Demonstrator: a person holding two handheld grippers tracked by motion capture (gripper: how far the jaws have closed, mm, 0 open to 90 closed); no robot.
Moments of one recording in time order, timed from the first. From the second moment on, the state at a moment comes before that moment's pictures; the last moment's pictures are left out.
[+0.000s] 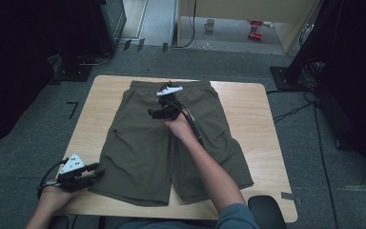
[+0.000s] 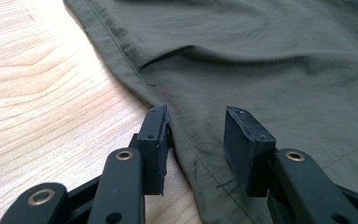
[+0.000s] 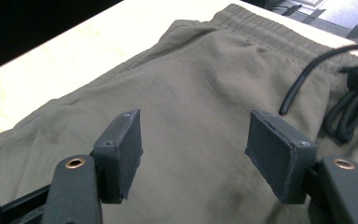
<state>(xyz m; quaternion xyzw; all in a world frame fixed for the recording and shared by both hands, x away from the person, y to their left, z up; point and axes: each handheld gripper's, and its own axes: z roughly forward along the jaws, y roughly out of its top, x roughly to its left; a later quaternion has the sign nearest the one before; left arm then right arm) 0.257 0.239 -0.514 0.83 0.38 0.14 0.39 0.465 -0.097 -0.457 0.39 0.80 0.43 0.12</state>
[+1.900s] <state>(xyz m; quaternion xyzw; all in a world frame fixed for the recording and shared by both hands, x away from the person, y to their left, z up) 0.256 0.232 -0.513 0.83 0.38 0.12 0.40 0.541 0.038 -0.516 0.41 0.81 0.39 0.15</state>
